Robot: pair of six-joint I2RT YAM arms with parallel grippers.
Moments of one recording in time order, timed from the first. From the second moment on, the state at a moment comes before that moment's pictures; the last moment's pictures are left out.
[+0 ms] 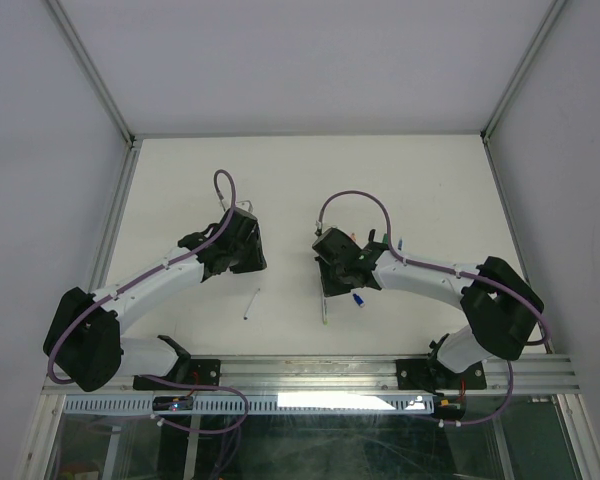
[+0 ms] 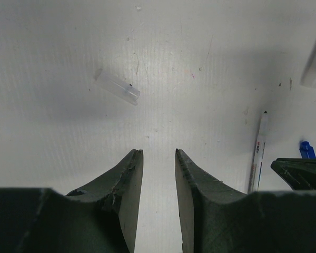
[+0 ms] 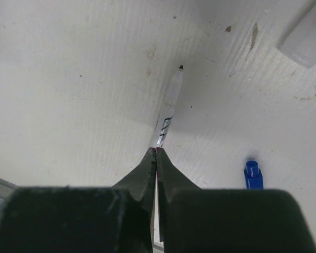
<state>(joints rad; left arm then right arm) -0.63 1.29 0.83 -0.48 -0.10 -0.68 0.92 1.52 0.90 -0.49 0.08 0.62</state>
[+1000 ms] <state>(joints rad) -0.63 1.24 0.83 -0.48 -0.10 -0.68 1.34 1.42 0.87 -0.50 0.31 0.77</state>
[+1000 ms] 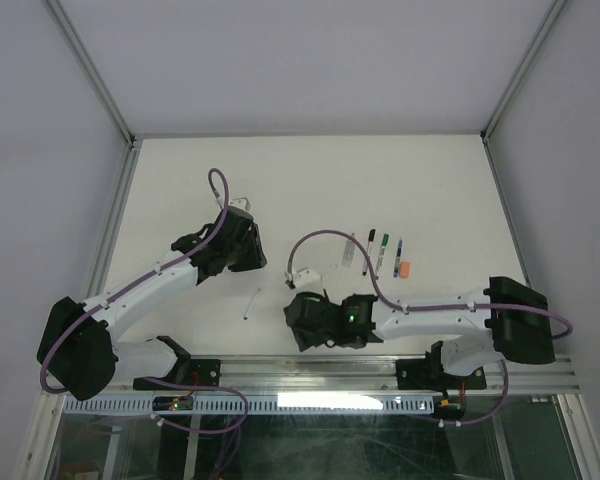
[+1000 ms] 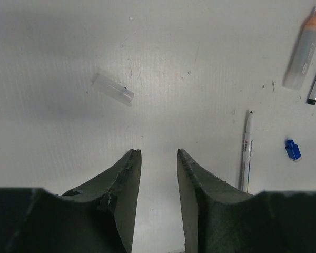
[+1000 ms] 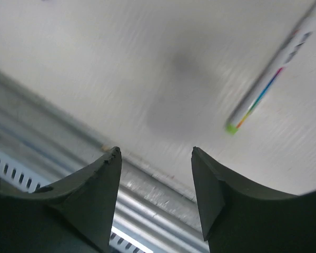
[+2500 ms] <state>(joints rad) -0.62 0.95 0.82 -0.60 -0.16 -0.66 1.71 1.54 1.03 -0.68 0.56 1.29</state>
